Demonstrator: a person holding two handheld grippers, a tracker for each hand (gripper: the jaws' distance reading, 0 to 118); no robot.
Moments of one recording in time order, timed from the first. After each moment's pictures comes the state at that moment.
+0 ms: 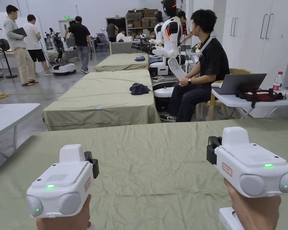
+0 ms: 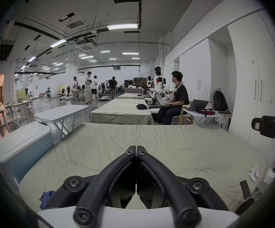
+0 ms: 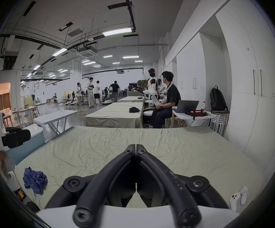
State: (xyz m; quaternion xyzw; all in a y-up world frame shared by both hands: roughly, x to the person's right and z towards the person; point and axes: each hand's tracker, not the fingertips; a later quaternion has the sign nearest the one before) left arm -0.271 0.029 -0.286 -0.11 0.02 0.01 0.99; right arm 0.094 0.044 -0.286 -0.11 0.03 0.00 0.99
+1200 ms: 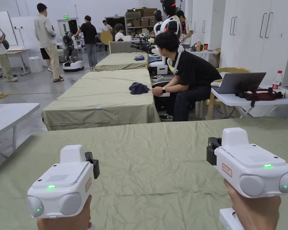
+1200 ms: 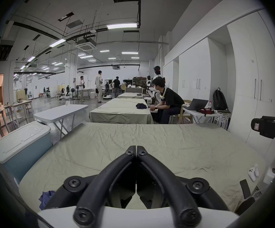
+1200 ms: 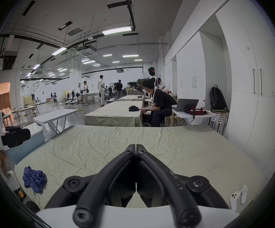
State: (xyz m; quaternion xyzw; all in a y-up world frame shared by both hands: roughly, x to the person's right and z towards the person) left arm -0.270 0.027 -0.288 -0.11 0.02 0.01 0.99; right arm 0.095 0.040 -0.288 -0.11 0.03 0.00 0.99
